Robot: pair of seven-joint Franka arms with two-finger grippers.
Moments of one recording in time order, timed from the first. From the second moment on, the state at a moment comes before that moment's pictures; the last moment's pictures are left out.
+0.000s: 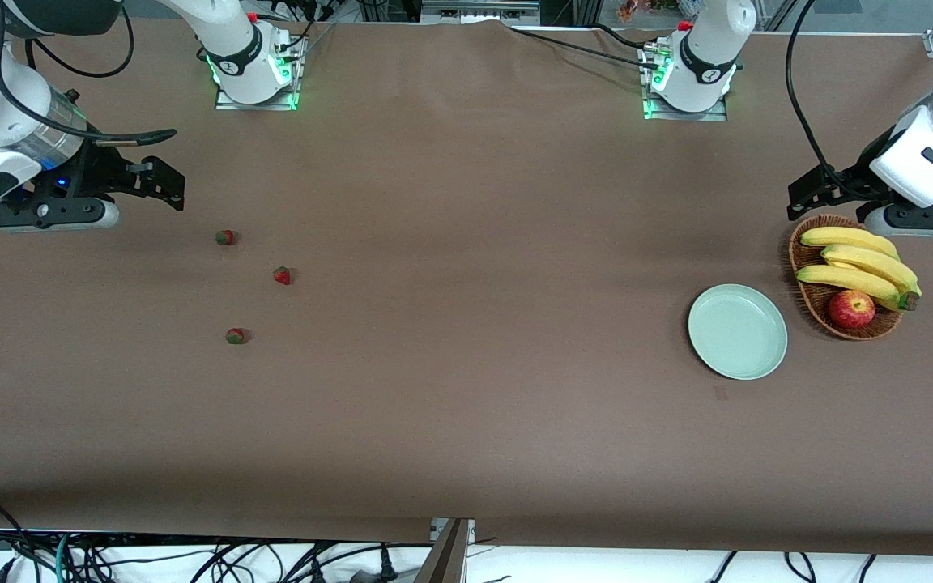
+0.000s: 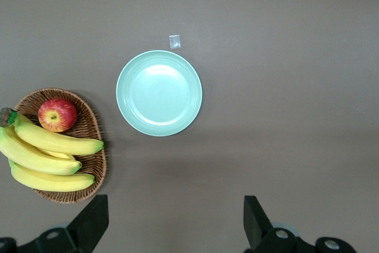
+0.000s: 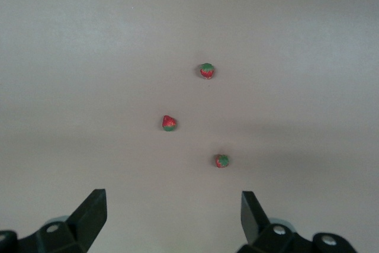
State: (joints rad) left arm 0.00 0.00 -0.05 -1.68 -0.01 1.65 -0.05; right arm 0.28 0.04 -0.10 -1.62 -0.01 1.61 0.12
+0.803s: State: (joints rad) left arm 0.00 0.00 -0.05 -1.68 -0.01 1.65 -0.05; right arm 0.29 0.20 -0.10 -1.80 0.00 1.85 0.12
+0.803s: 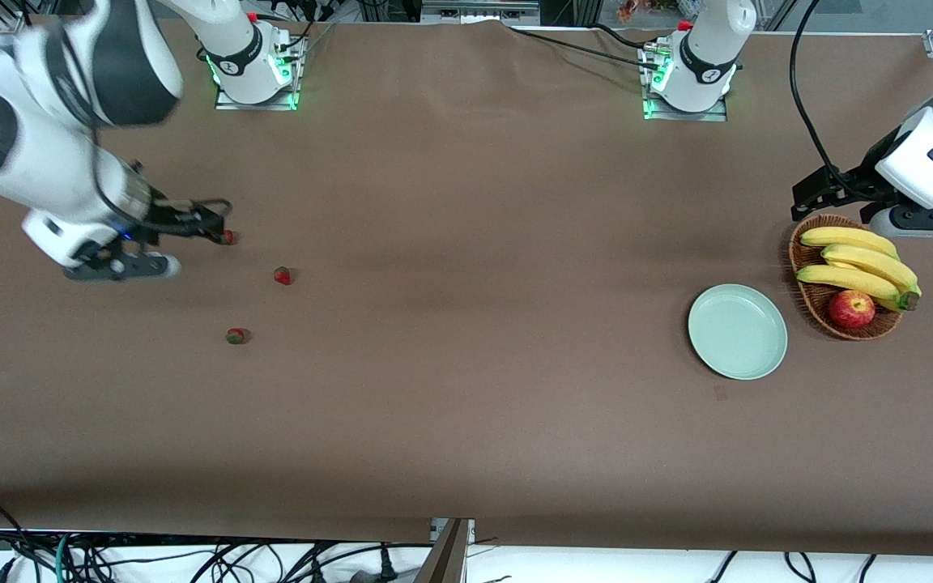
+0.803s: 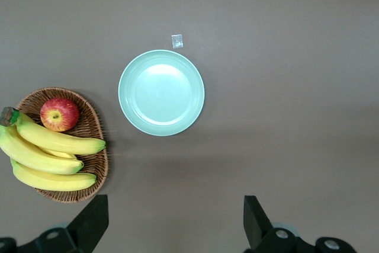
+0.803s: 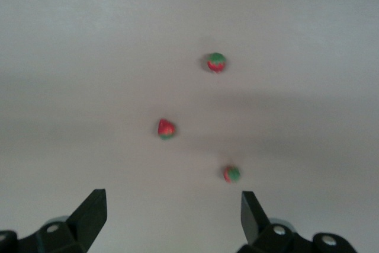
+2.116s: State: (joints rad) left arm 0.00 0.00 -0.06 -1.68 -0.01 1.63 -0.05; right arm 0.30 0.45 -0.04 -2.14 0.07 2.41 0.15
